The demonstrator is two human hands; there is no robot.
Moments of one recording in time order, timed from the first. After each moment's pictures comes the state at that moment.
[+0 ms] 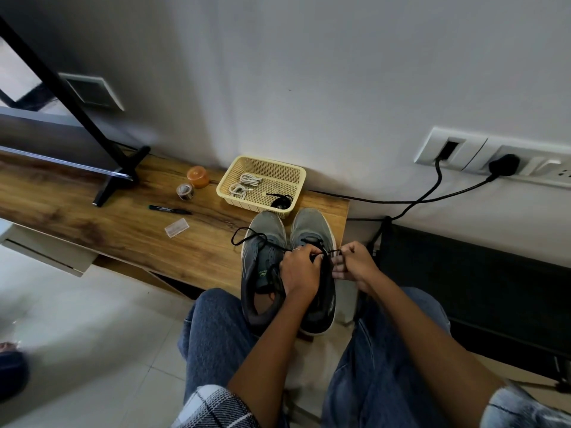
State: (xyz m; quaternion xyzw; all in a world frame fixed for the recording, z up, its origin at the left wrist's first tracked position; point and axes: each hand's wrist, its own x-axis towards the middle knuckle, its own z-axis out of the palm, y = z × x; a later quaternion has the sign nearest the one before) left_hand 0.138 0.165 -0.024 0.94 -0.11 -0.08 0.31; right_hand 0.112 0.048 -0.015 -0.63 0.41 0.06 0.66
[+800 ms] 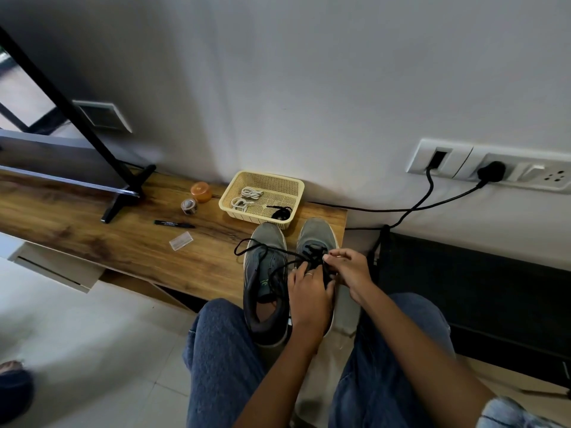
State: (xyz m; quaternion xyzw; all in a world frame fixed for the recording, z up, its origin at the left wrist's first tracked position) left_hand 0.090 0.171 -0.012 0.95 -0.20 0.00 0.24; right_hand 0.107 0.061 -0.010 -0.63 0.40 -0.04 0.67
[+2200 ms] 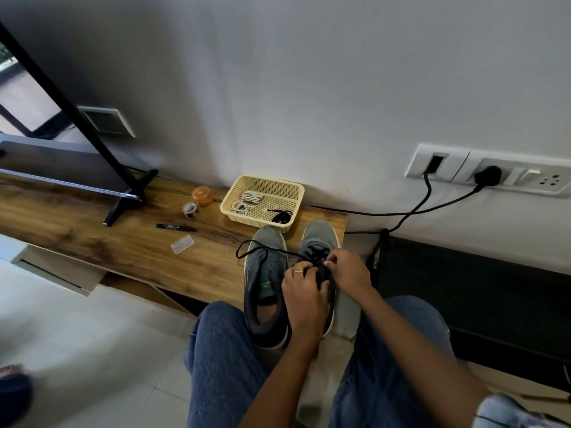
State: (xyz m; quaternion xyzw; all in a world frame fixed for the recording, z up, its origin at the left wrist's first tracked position) left_hand 0.093 0.172 -0.016 0.95 -0.14 0.06 0.27; right_hand 0.110 0.061 0.003 -0.92 0.26 0.04 0.29
